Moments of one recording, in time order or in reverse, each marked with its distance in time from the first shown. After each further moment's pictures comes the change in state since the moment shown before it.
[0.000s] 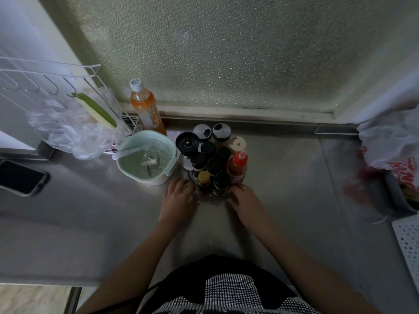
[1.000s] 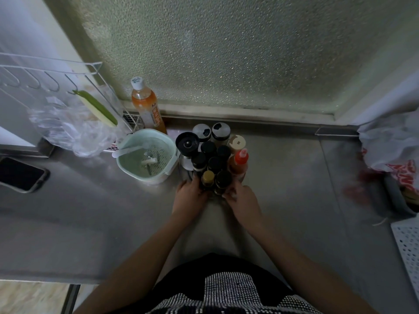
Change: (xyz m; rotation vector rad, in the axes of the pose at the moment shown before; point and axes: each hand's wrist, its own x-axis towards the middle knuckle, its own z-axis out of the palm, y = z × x) left_hand 0.019 0.028 0.006 -0.294 -0.021 -0.100; right_hand 0.006 -0.011 0.005 0.187 0.108 0.122
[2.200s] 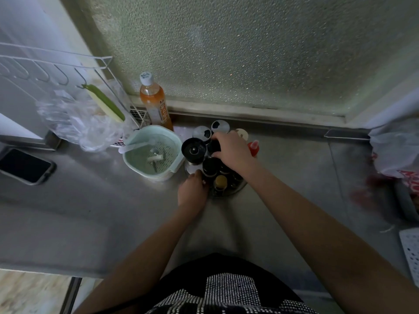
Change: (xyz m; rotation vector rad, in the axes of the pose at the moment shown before) left_hand 0.010 0.014 -0.012 0.005 -0.005 -0.212; right_hand 0.096 -0.112 -0.047 -0.436 -0.137 -0.200
